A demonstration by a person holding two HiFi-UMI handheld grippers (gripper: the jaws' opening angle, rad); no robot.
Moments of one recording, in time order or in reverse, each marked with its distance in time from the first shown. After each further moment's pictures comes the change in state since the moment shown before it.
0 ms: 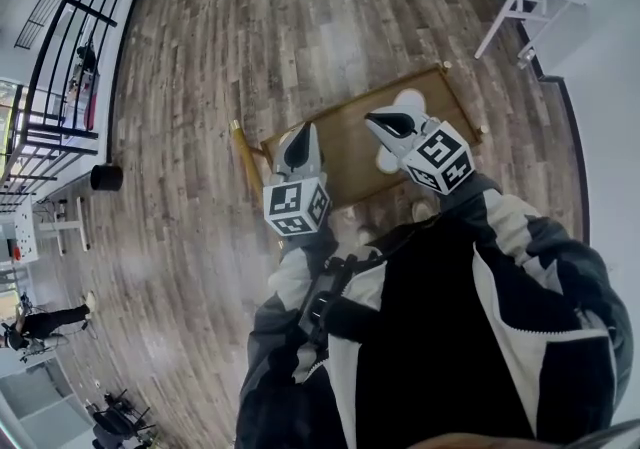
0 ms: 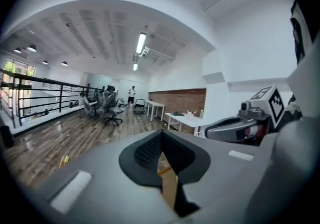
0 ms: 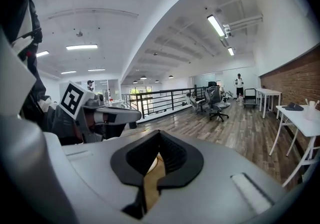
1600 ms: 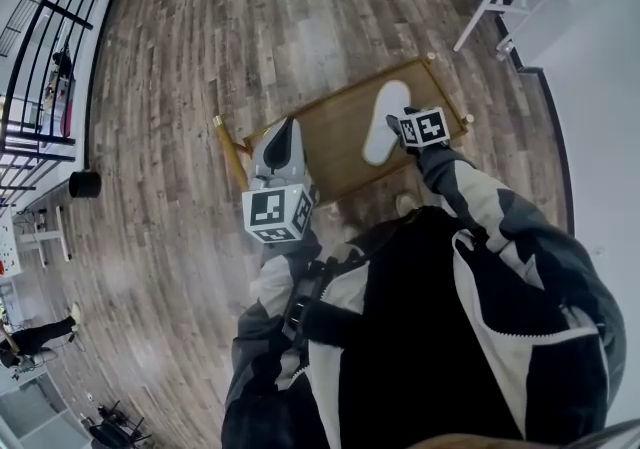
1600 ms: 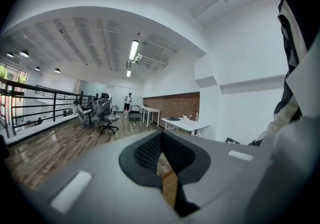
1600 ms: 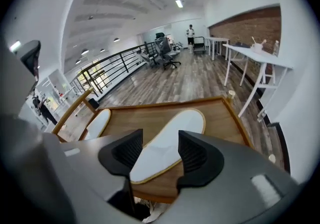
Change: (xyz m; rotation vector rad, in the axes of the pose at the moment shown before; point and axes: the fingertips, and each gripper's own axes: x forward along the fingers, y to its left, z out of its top) left arm -0.024 -0.003 0.025 0.063 -0.074 -0.057; right arm -0.006 -0.117 -0.224 0.456 0.501 -0.430
